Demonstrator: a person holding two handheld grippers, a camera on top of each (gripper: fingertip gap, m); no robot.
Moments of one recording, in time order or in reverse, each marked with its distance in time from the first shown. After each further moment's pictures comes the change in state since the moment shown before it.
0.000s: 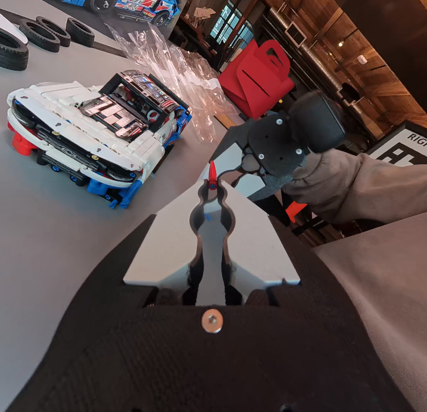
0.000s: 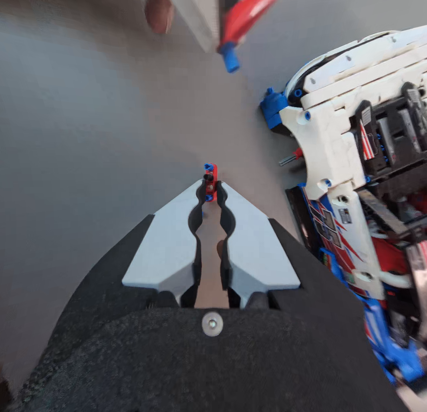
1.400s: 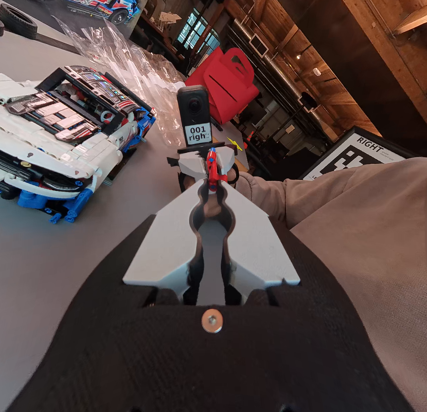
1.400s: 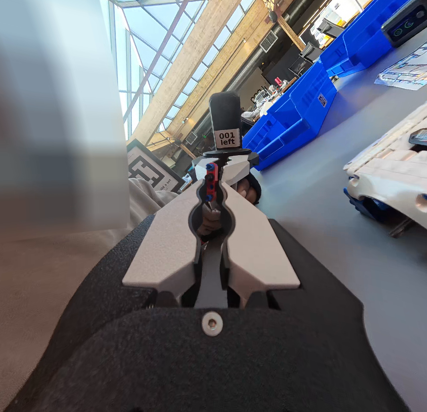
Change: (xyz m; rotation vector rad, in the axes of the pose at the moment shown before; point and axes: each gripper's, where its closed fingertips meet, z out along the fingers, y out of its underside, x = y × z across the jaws) left arm 0.034 0.001 0.010 0.015 0.140 -0.037; right arm -0.010 -0.074 -0.086 1.164 -0.854 0.650
